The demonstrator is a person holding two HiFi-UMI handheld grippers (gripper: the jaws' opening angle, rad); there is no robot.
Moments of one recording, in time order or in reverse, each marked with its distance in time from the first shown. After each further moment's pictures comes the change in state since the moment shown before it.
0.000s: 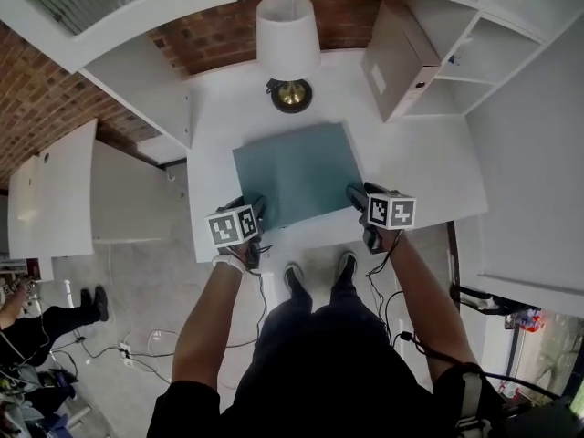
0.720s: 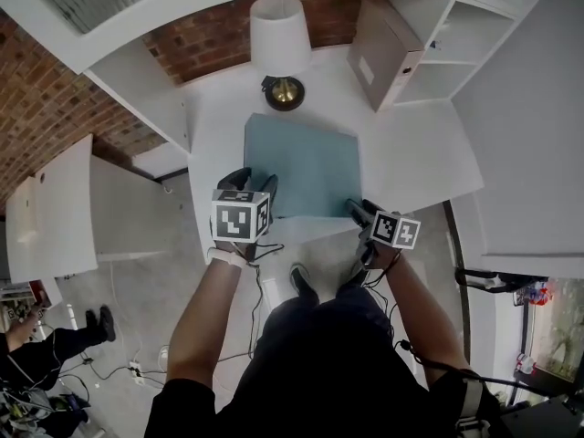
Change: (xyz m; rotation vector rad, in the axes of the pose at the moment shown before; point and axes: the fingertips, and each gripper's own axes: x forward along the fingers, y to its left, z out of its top) left arm -0.079 -0.075 0.075 0.437 -0.079 -0.092; right arm -0.034 0.036 -0.063 0.302 -0.174 0.034
